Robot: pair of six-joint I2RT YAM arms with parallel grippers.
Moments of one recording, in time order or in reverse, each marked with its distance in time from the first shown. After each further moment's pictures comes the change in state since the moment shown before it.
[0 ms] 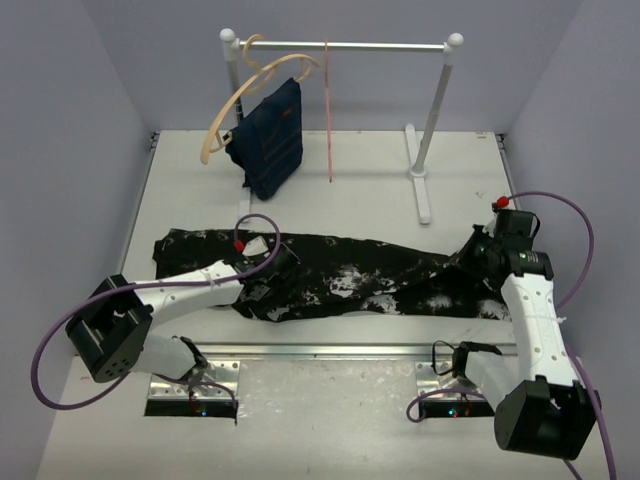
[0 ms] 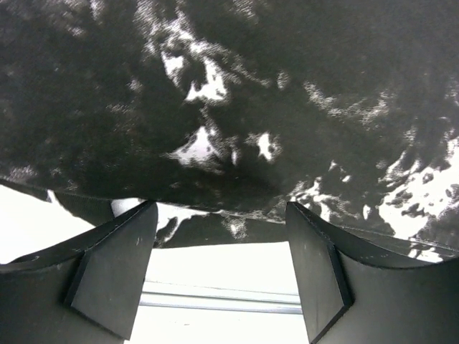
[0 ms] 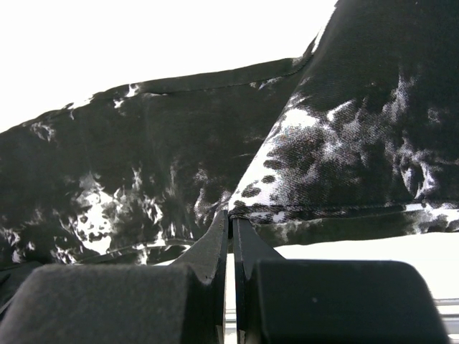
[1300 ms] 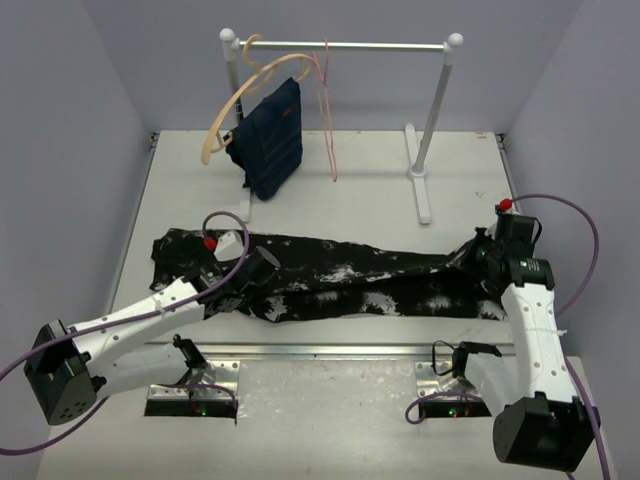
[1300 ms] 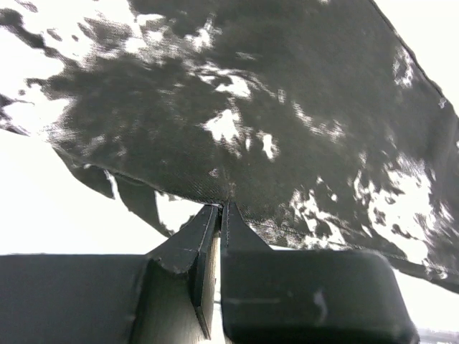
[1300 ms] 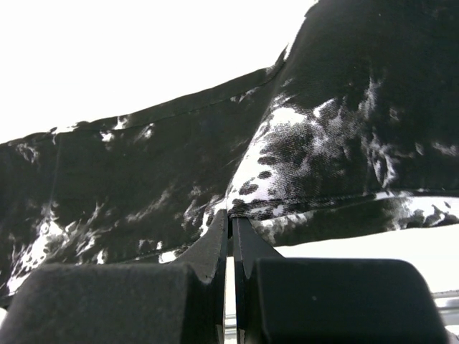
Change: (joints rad) left arm -0.022 -0.303 -0.002 -0.187 -0.203 -0.040; right arm 0.004 -0.066 -0.014 -0.011 0.067 -0.011
